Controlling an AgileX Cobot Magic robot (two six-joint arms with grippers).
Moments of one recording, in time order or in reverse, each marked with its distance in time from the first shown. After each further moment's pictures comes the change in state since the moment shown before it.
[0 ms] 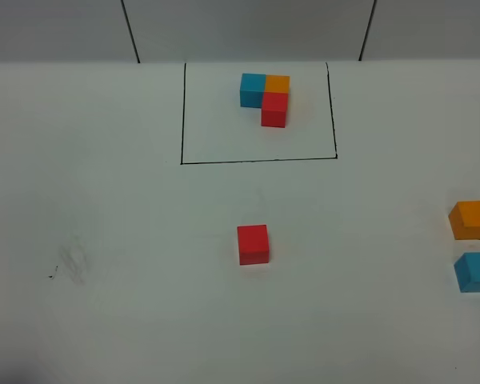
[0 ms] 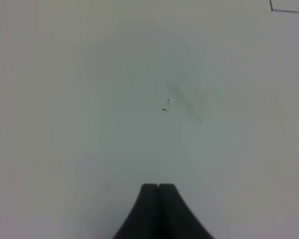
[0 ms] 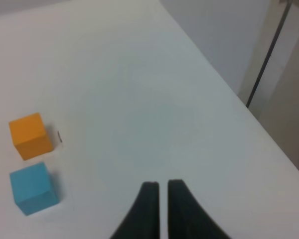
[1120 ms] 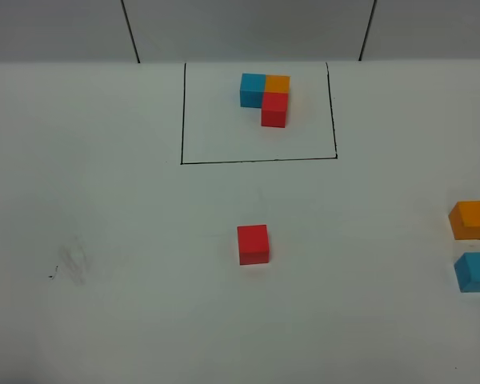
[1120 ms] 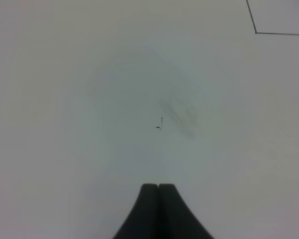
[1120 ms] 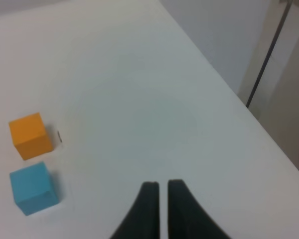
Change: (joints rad) left arm -0.012 -0.077 0.002 -0.009 0.001 0.012; right arm 0.000 0.000 0.000 0.000 0.000 0.000
